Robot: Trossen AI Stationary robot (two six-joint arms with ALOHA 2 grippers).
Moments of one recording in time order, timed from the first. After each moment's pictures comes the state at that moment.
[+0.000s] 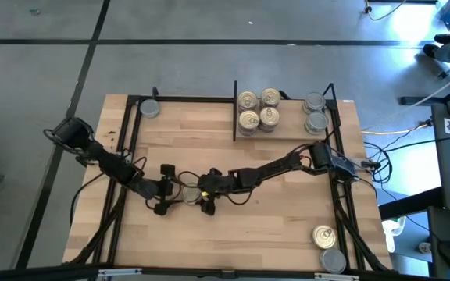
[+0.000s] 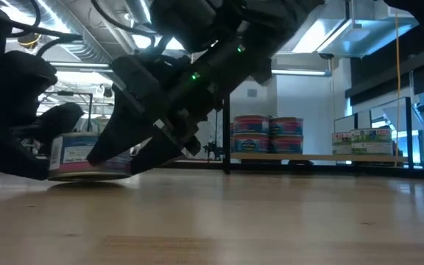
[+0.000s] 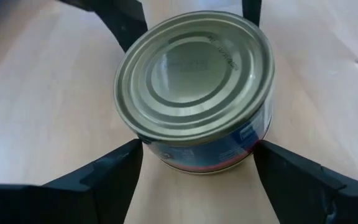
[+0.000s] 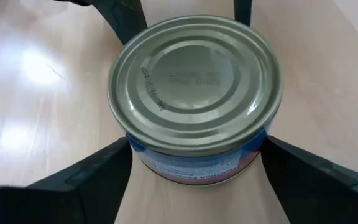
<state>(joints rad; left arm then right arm) -0.53 1.43 0.09 0.69 -0.45 -0.14 0.17 2.27 1.54 0.04 0.03 0.41</state>
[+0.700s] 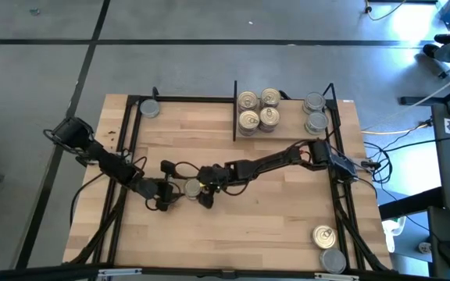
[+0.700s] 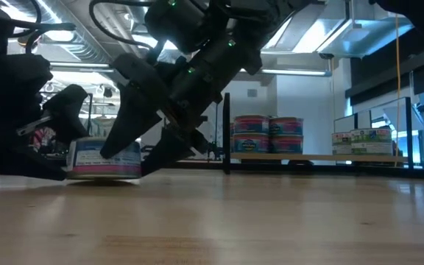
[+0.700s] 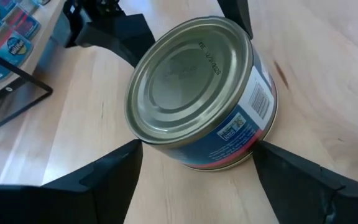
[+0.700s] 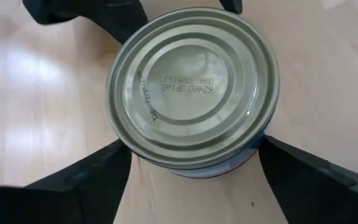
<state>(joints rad) -0.52 1.43 0.10 0.69 -0.58 0.18 0.11 2.26 1.63 -0.16 -0.04 0.54</state>
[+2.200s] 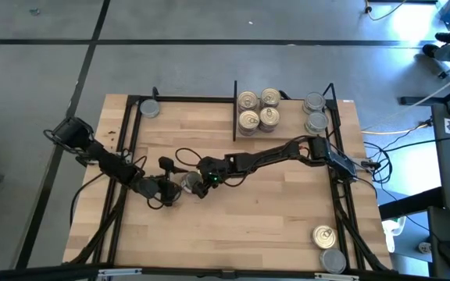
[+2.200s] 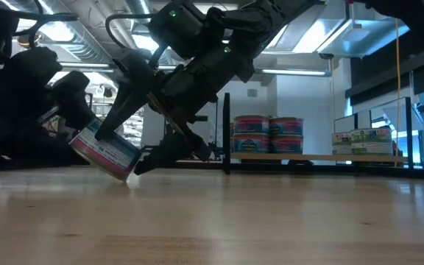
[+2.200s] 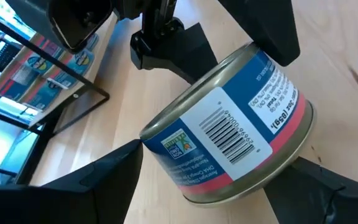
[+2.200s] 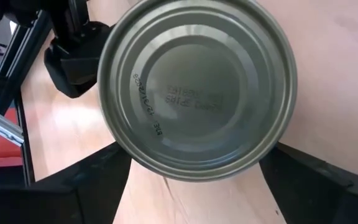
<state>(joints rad) -0.52 1.43 0.11 0.72 -0.75 0.27 0.06 2.26 1.62 -0.12 -0.18 0.86</state>
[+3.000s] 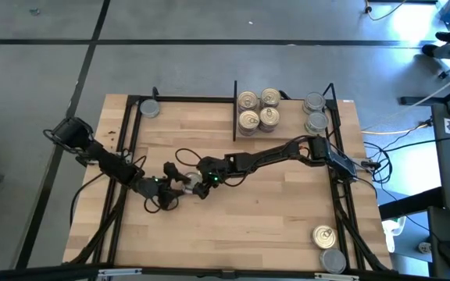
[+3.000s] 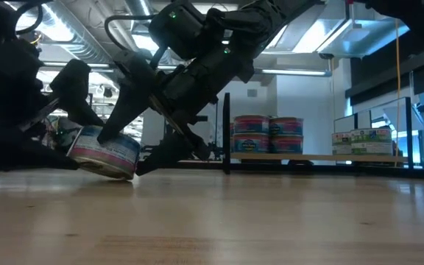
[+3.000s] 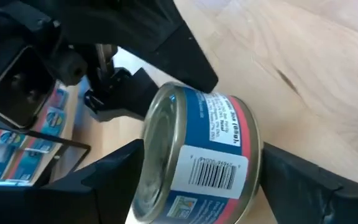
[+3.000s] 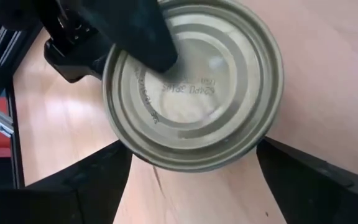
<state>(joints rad) -0.53 1.42 0.11 0.74 -0.59 0.56 0.06 2.26 1.62 -0.13 -0.18 0.80</state>
